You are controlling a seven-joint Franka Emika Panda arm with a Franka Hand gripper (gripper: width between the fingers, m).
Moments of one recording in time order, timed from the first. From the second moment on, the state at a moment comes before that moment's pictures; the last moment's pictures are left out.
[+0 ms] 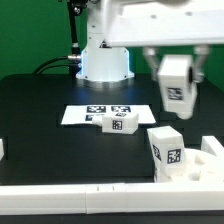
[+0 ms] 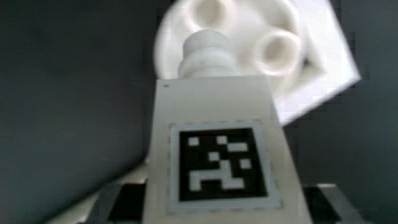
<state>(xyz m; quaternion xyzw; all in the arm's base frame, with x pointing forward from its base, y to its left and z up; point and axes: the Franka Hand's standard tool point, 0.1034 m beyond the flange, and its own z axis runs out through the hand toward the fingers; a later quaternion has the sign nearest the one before) 0.617 0.077 0.151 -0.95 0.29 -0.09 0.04</state>
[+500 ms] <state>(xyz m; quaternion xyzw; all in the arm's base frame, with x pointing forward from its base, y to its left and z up) 0.622 0.134 0.140 -0.95 0.26 -0.19 0.04</state>
